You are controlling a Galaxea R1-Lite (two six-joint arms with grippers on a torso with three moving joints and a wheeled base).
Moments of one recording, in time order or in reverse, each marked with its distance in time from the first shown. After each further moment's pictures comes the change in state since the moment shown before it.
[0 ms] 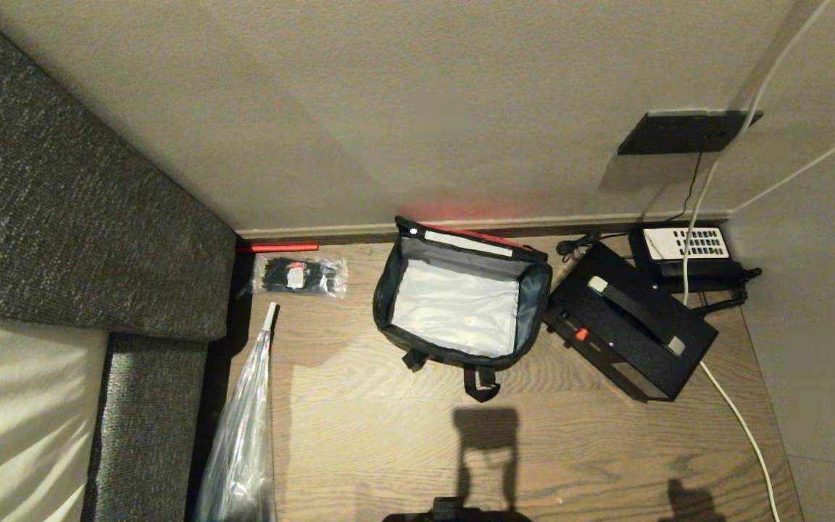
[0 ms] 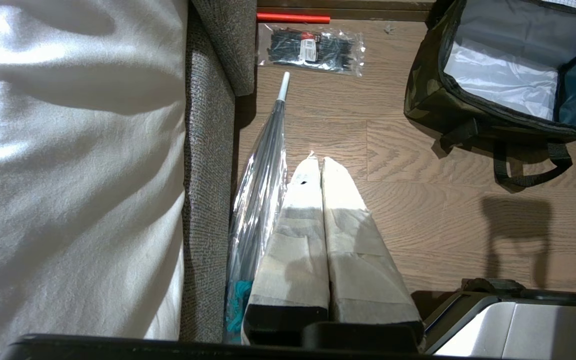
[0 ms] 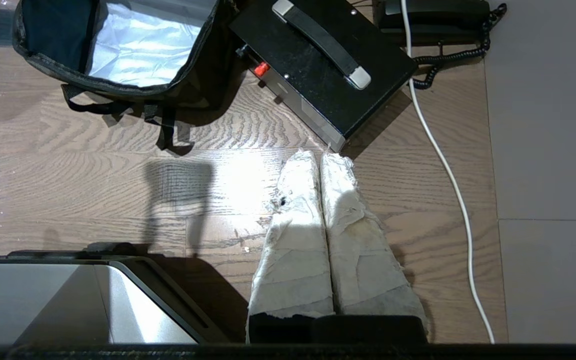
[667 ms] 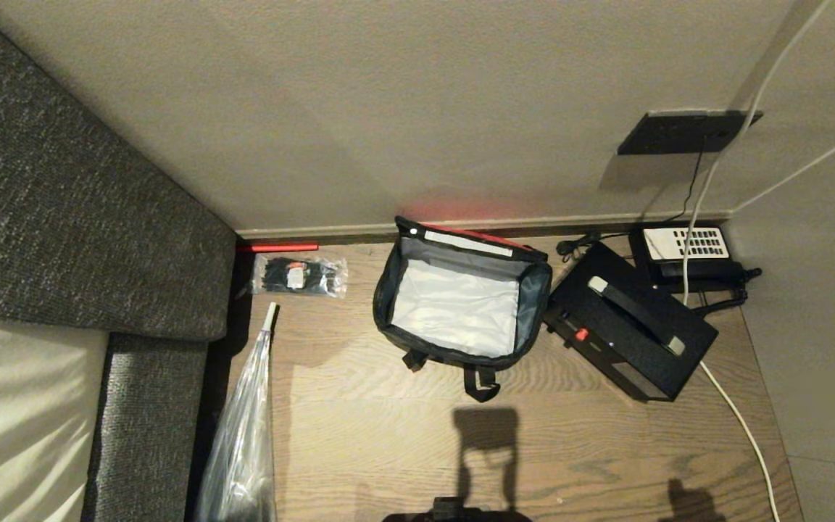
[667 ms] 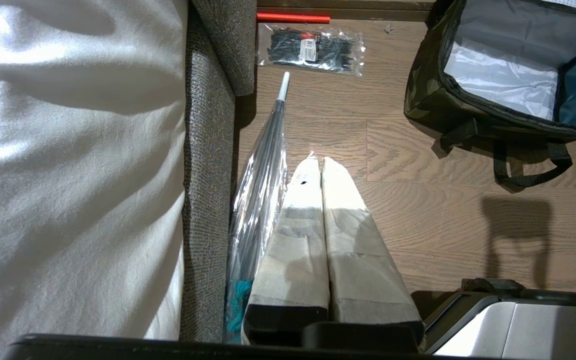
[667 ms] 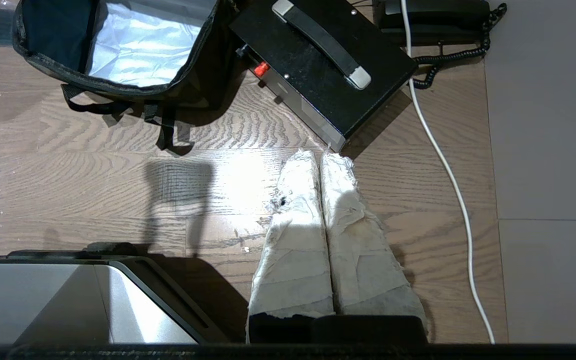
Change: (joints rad) left arm 0.000 0.000 0.000 0.000 0.000 0.000; right arm 0.000 0.000 0.000 0.001 0.000 0.000
